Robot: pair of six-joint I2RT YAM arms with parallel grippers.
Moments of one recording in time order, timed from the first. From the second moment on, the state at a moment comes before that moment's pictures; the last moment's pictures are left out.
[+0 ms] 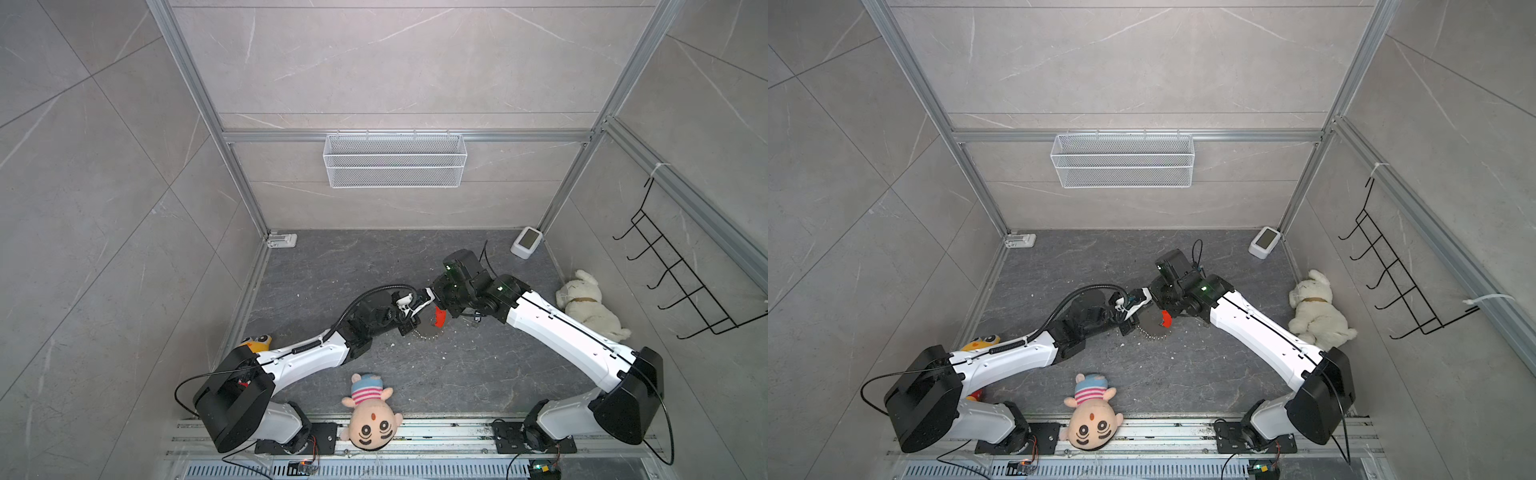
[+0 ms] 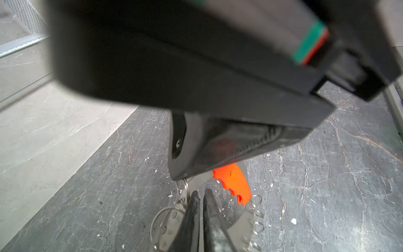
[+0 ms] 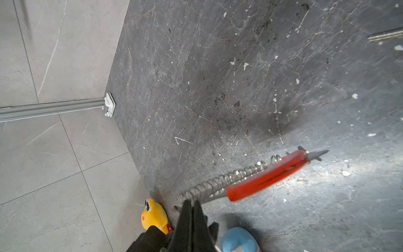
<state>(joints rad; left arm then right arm) -0.84 1.40 0.76 0.35 0.22 0.37 0.69 1.44 1.31 -0.70 0.00 1.40</state>
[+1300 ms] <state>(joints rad) -0.83 1.37 0.71 0.41 0.15 0.43 0.68 1.43 1.29 -0.67 -0.05 1.41</state>
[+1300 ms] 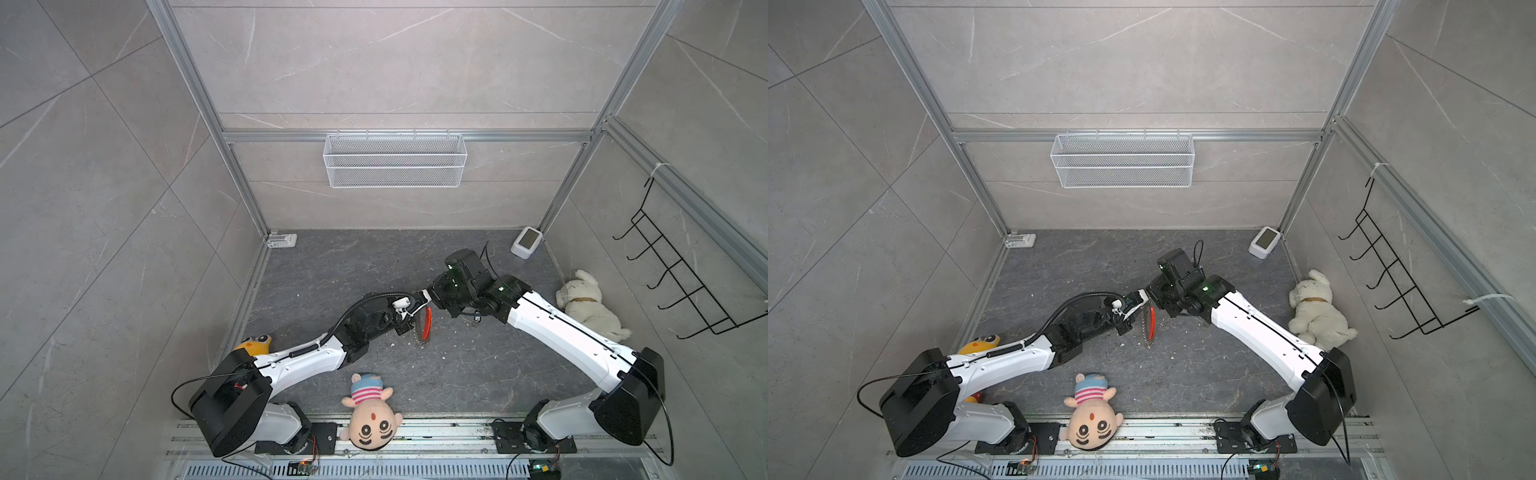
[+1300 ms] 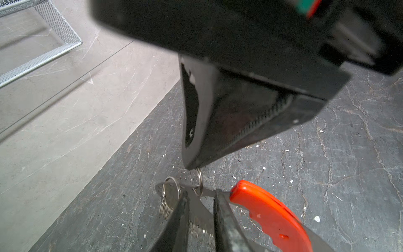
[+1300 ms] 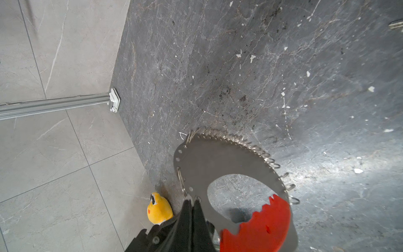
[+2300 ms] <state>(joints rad) -0.83 1.42 0.75 0.41 0.14 0.43 0.67 1.43 1.26 -0.62 -0.08 1.44</state>
